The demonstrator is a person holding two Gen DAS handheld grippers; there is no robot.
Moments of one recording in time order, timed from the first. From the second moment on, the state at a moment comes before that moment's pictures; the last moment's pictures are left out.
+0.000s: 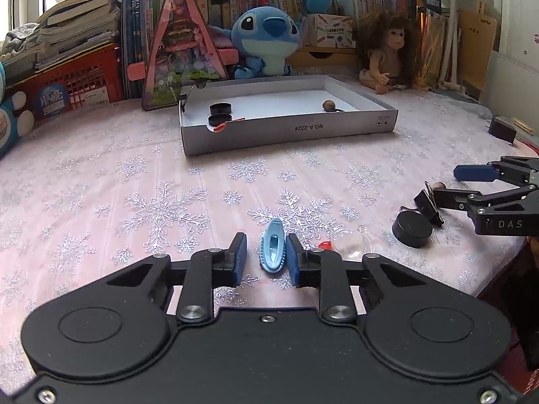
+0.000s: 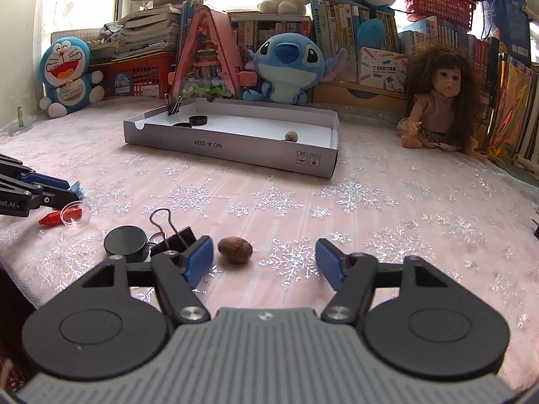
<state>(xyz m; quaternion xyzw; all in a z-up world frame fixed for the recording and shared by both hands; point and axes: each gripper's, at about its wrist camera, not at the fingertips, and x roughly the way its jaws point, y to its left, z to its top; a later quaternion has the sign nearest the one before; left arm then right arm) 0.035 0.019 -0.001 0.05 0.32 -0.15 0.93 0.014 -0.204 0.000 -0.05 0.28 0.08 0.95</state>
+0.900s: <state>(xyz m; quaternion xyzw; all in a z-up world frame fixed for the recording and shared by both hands) 0.058 0.016 0.008 0.02 0.32 -0.12 0.94 0.025 -0.196 0.008 -0.04 0.28 0.08 0.96</state>
